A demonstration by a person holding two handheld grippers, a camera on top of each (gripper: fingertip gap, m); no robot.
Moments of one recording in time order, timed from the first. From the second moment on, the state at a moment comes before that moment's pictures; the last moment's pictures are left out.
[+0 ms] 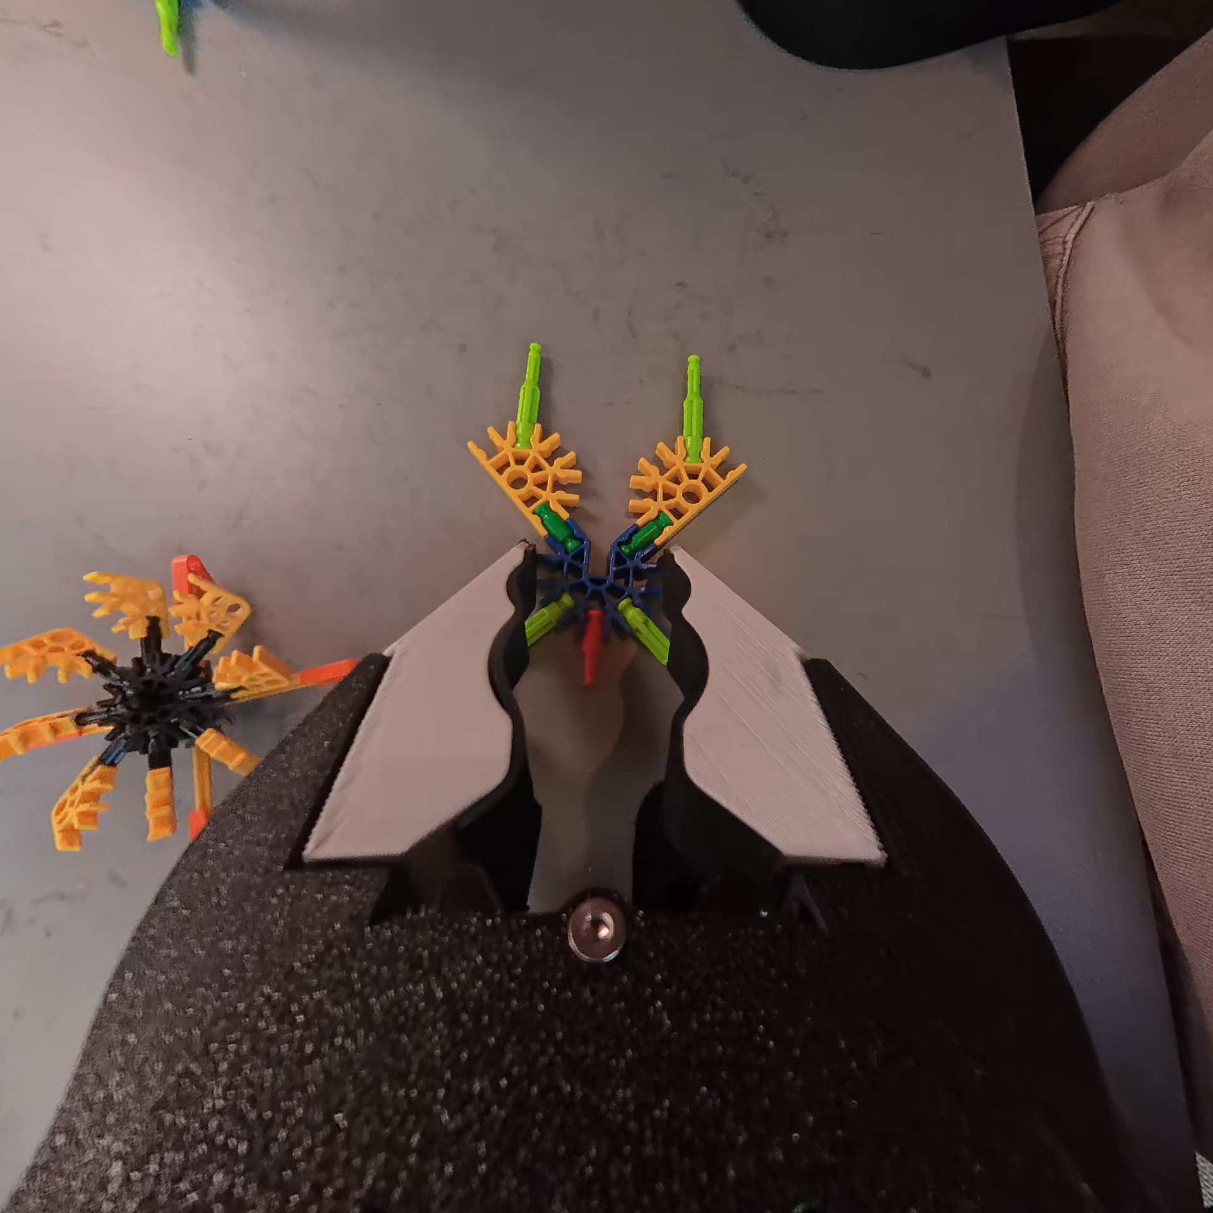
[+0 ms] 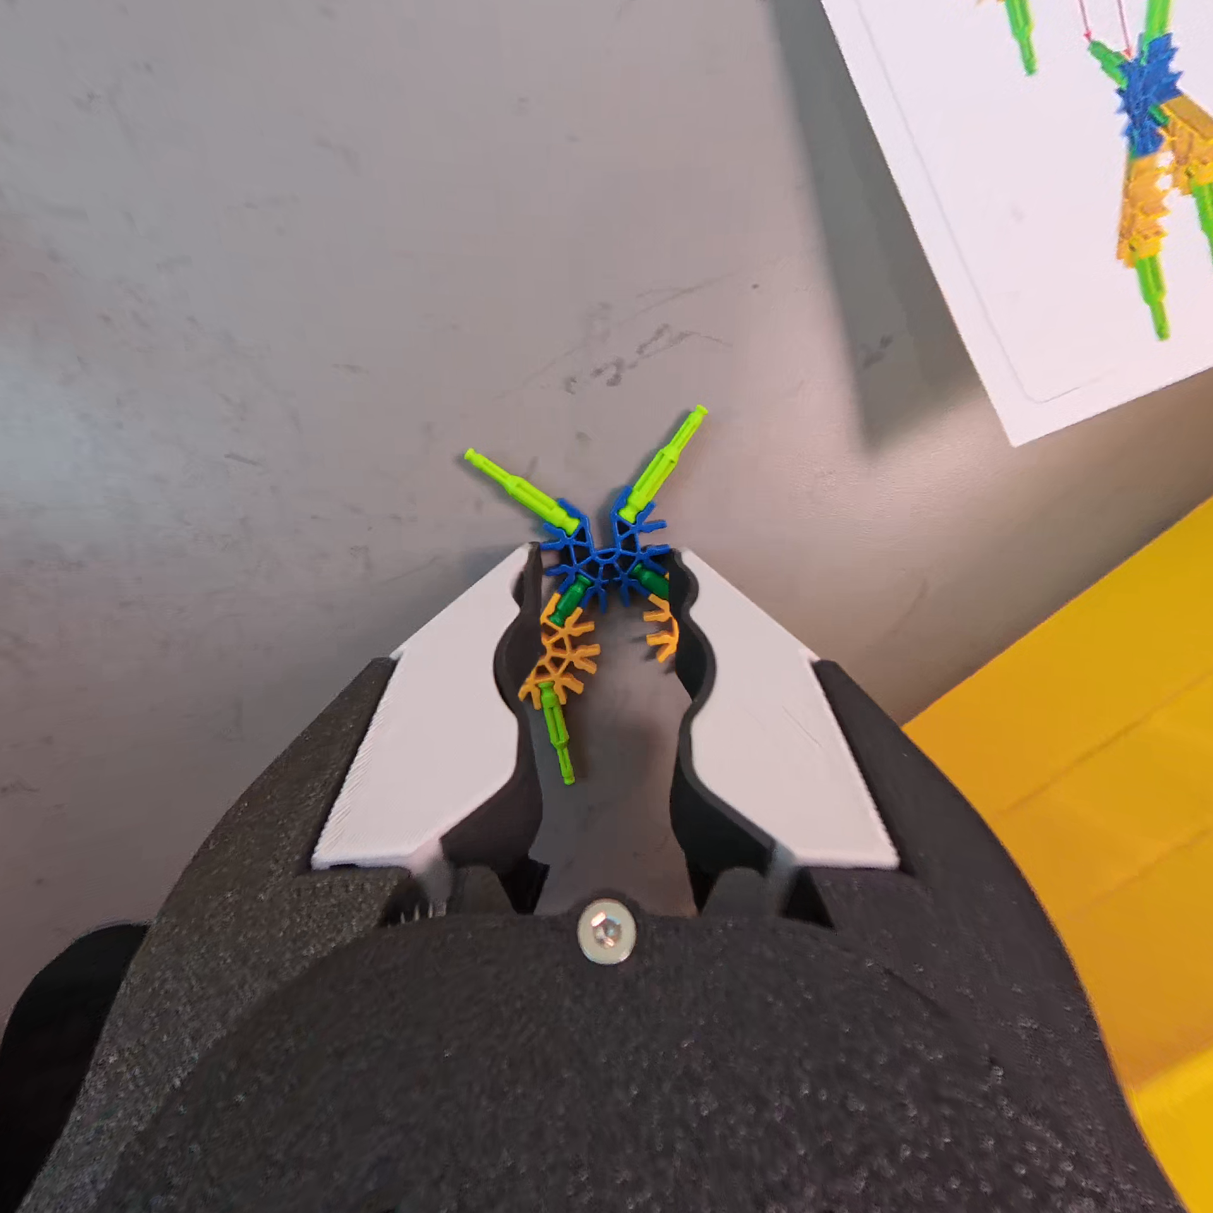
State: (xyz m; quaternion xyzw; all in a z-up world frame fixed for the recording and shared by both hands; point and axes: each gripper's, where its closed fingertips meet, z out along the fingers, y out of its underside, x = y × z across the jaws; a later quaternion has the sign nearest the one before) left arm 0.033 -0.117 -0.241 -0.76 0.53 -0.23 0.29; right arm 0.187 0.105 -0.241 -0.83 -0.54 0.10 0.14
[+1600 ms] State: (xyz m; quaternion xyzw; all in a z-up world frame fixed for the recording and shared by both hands) left arm 0.070 -0.109 -0.206 -0.56 0.65 0.00 0.52; right arm 0.062 -0.111 -0.207 -0.61 -0.60 0.51 0.01
